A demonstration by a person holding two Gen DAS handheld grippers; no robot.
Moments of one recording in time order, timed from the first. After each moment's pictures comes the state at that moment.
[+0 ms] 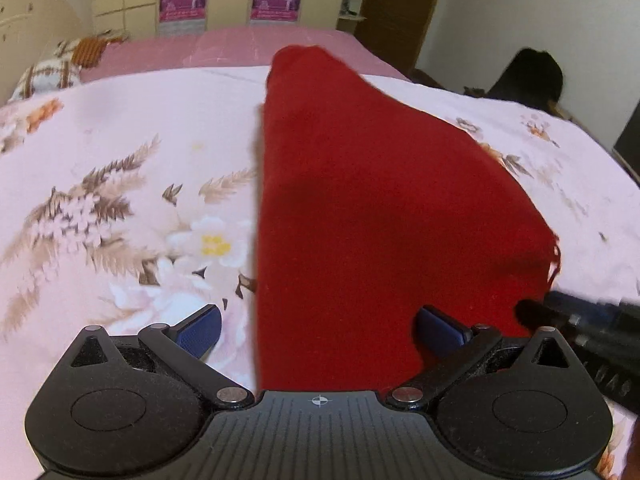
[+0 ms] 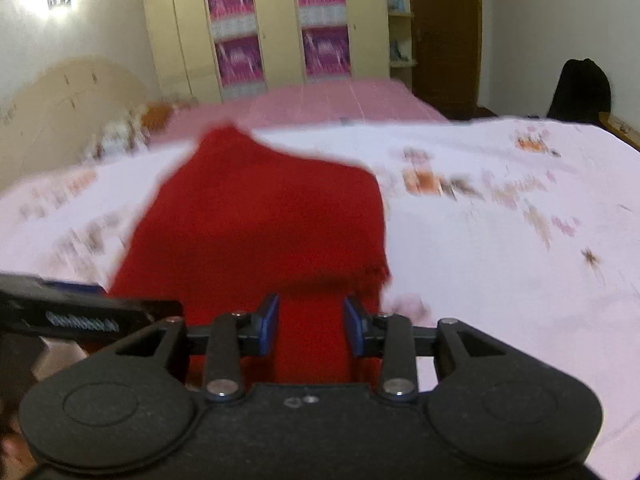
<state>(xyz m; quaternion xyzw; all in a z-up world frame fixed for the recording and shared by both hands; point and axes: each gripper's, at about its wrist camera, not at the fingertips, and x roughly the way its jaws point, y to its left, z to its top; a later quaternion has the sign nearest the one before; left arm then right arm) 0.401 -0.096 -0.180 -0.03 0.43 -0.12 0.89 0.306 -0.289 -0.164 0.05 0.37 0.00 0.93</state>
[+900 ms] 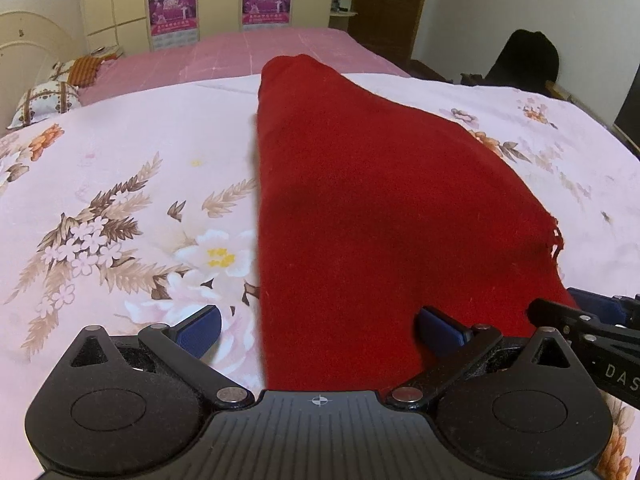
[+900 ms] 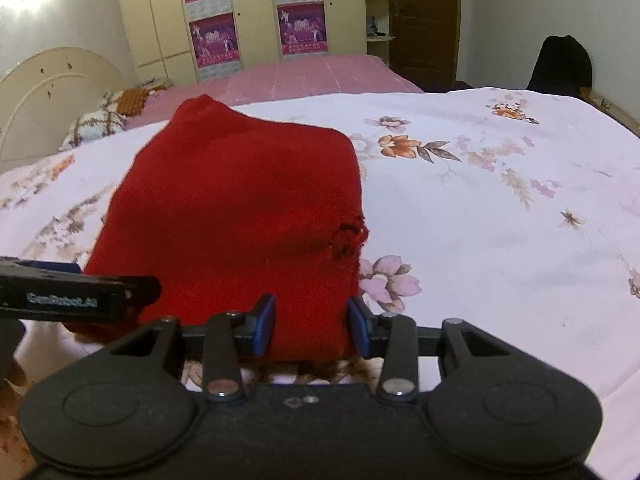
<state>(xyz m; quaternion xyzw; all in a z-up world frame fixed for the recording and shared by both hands) 0.396 -0.104 -0.167 0.02 0.43 -0.12 0.90 0.297 -0.291 -0.169 0.06 0.39 -0.03 0.92</state>
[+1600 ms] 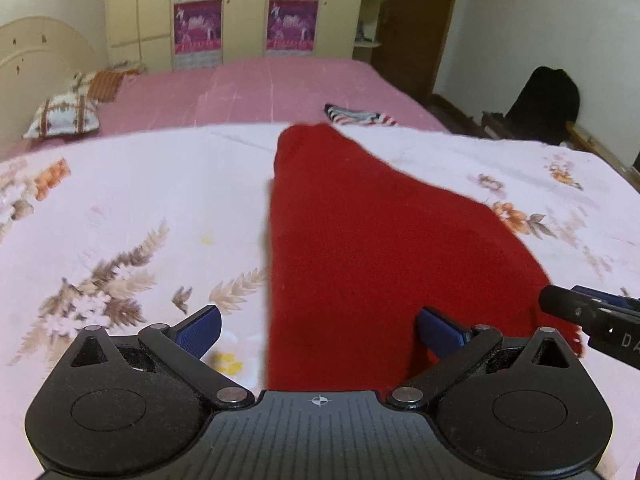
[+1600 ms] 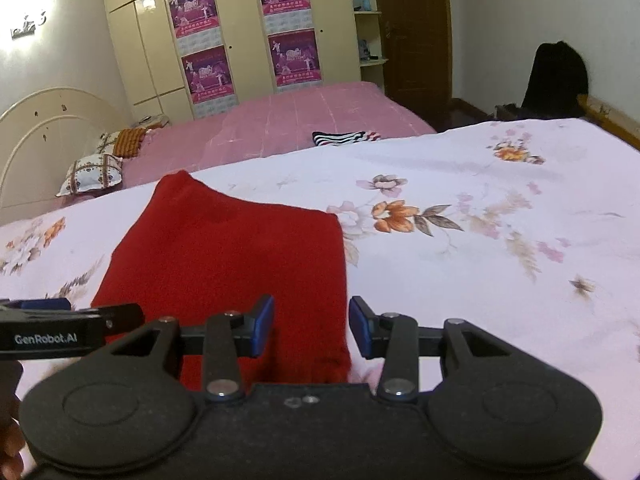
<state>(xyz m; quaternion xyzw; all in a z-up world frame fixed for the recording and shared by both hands) 0.458 -0.110 -0.149 -0.01 0.40 -0.09 0.91 0.360 -0.320 -0.145 0.10 0.35 -0.02 0.93</state>
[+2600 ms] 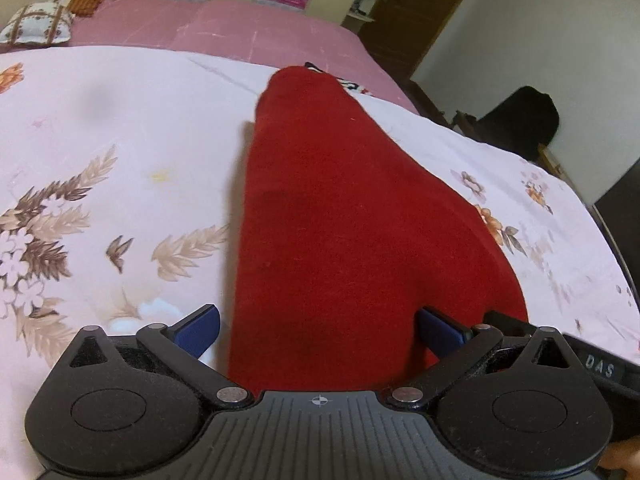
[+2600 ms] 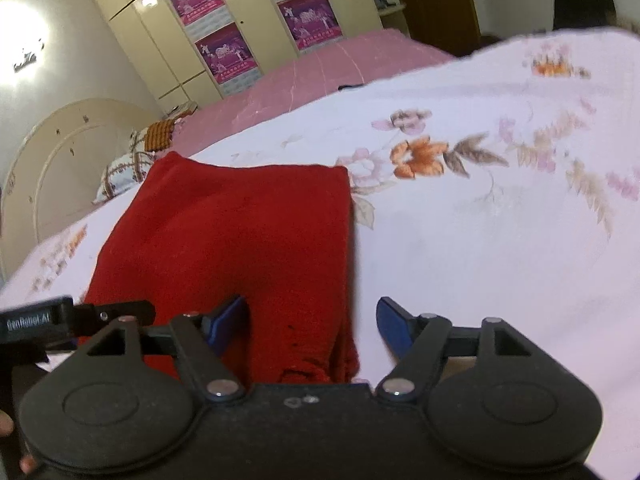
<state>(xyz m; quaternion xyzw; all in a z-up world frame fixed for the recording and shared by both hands) 0.484 -0.099 -0.180 -0.13 0.45 -0.15 0.87 0.392 -0.361 -0.193 0.21 0.39 0.05 0.89</state>
